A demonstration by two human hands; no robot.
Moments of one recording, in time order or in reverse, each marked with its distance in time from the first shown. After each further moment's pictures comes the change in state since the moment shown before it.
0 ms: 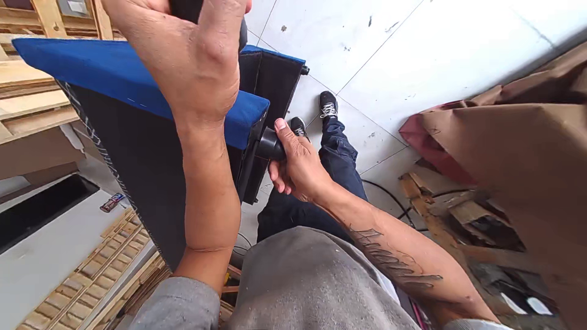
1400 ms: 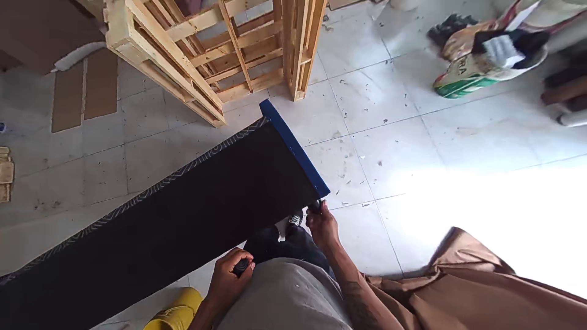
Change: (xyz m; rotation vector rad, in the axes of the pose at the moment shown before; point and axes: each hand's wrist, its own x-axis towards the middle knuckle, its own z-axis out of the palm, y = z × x) left_hand -0.397 0.078 -0.130 0.168 0.292 -0.455; right_hand -0.012 0.009 0.015 -0.430 0.181 -0.279
